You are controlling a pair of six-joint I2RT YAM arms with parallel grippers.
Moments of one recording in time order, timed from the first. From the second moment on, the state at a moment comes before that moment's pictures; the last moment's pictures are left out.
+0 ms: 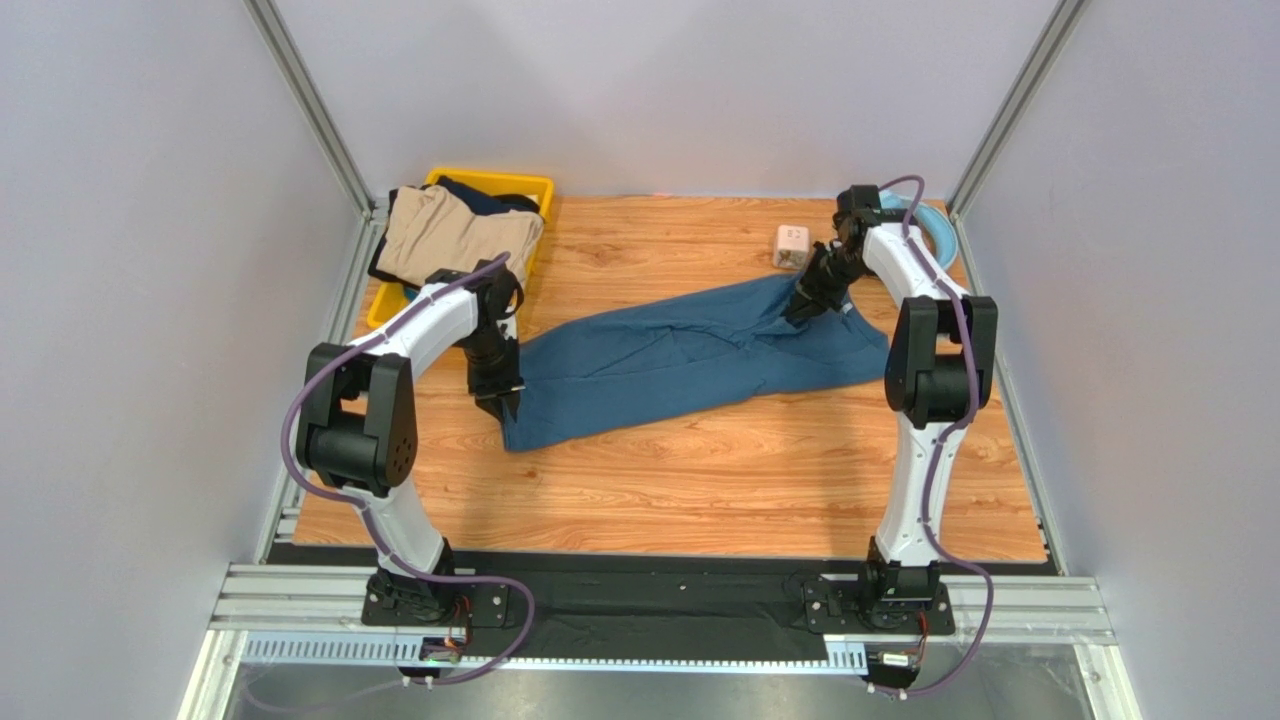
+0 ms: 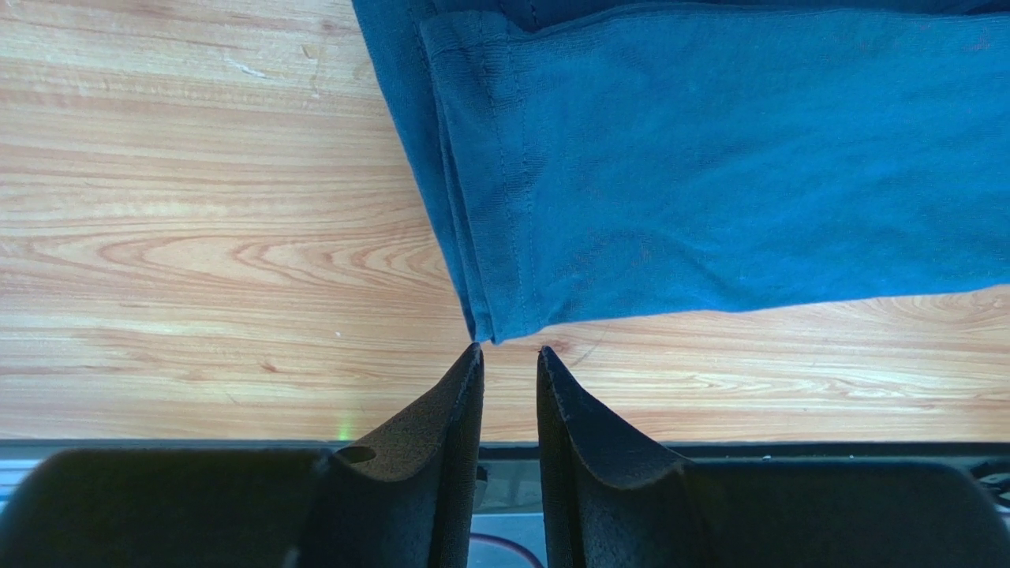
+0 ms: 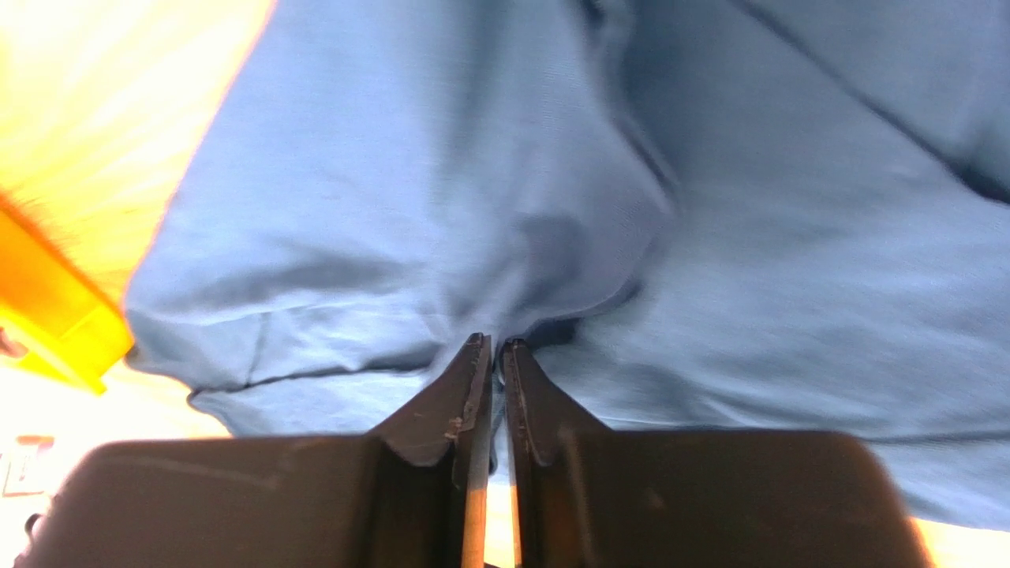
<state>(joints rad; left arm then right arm) -0.21 1.77 1.25 -1.06 0.08 -0.35 0.02 2.18 1.83 -0.92 -0.34 0.56</state>
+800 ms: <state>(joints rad) -0.21 1.76 1.23 -1.04 0.12 -0.35 0.14 2.40 2.31 -0.94 -0.49 0.59</state>
